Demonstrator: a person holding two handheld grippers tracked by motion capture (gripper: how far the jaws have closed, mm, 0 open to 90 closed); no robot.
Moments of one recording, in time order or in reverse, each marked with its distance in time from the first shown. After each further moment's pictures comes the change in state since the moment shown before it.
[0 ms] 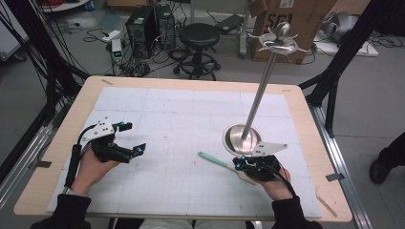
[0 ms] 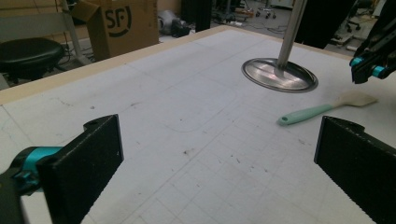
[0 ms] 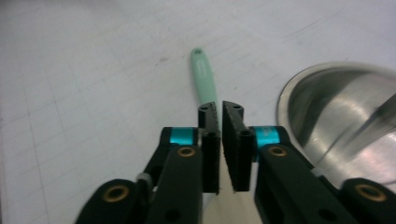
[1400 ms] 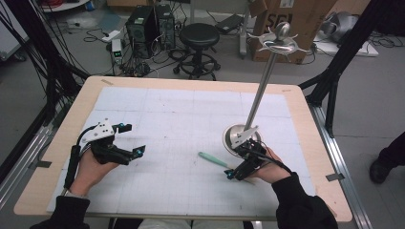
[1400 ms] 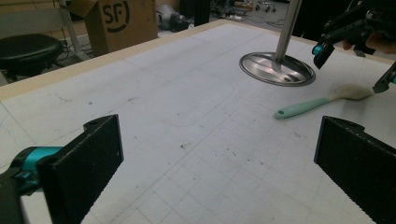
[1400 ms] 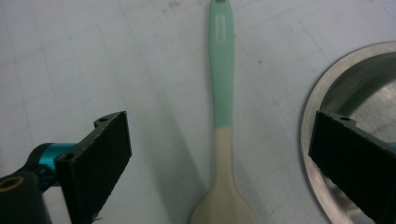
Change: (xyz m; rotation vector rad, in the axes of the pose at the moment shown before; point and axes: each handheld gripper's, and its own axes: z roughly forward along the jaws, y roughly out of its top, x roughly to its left) left arm -0.005 0.001 -0.003 0.021 0.002 0.014; right arm -0.012 0.040 0.040 0.396 0.116 -0.119
